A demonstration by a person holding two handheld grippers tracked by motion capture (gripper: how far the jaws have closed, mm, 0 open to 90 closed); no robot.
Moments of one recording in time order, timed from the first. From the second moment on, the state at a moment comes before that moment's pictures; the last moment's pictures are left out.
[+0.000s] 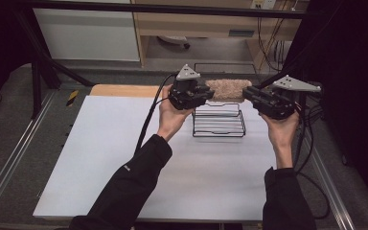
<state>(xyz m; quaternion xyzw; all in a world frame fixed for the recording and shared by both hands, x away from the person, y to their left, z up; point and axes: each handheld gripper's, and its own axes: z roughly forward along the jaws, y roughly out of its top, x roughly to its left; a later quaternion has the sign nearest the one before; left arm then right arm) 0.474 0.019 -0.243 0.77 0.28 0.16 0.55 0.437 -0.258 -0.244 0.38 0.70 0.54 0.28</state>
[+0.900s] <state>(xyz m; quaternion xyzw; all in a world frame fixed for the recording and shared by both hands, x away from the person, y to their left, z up) 0.452 0.067 -0.260 0.79 0.29 0.17 0.51 0.421 -0.257 -0.249 0.38 0.70 0.55 0.25</state>
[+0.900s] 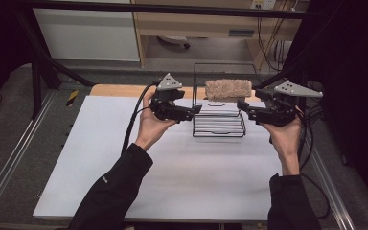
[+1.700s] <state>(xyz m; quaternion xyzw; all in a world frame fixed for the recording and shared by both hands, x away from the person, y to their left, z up) 0.402 0.178 -0.342 0.80 0.33 0.18 0.47 0.402 -0.251 -0.308 0.39 0.73 0.53 0.19</state>
